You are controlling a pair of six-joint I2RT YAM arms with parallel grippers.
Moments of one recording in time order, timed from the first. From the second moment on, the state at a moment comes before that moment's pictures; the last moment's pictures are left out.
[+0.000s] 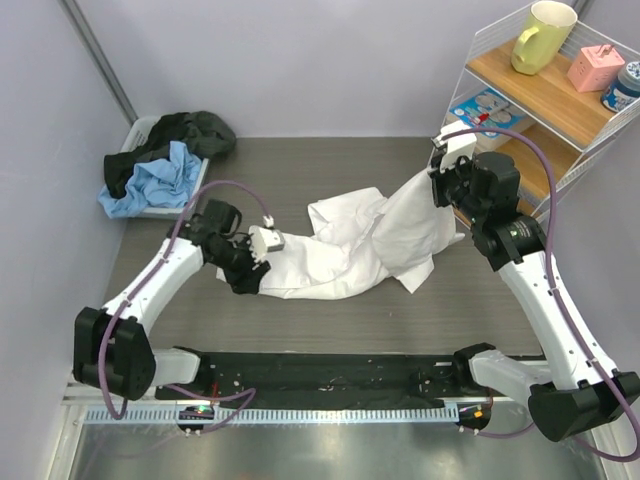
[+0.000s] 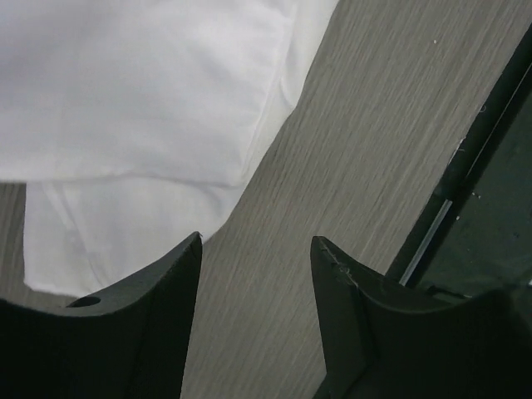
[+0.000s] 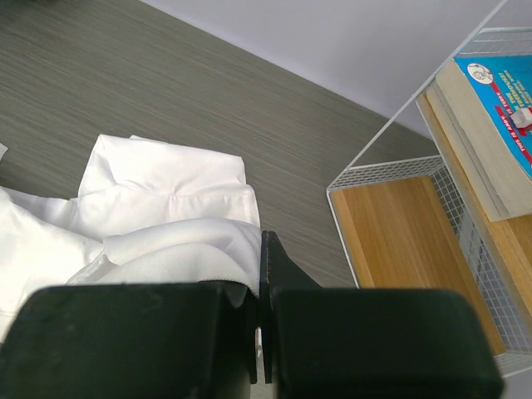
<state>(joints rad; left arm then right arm) -0.24 1.31 0.98 -0.96 0.51 0.75 0.28 1.07 1.22 -0.41 -0.03 -0.21</state>
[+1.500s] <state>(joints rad) -0.58 1.57 0.95 -0.68 0.24 0.89 0.28 1.07 1.19 -0.40 -0.04 -0.21</state>
